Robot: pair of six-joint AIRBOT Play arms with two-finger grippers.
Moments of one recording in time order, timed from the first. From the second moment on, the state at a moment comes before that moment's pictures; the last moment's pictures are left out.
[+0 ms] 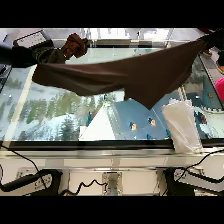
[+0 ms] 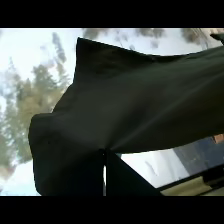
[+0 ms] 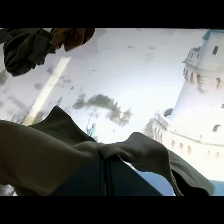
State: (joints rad) left arm 0.06 -1.26 1.99 1.20 -1.71 -1.38; right arm -0.43 -1.29 1.99 -0.71 1.54 1.23
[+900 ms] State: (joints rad) left arm 0.06 -1.22 1.99 1.18 -1.47 -1.39; right arm -0.28 -1.22 1.93 -0.81 1.51 1.26
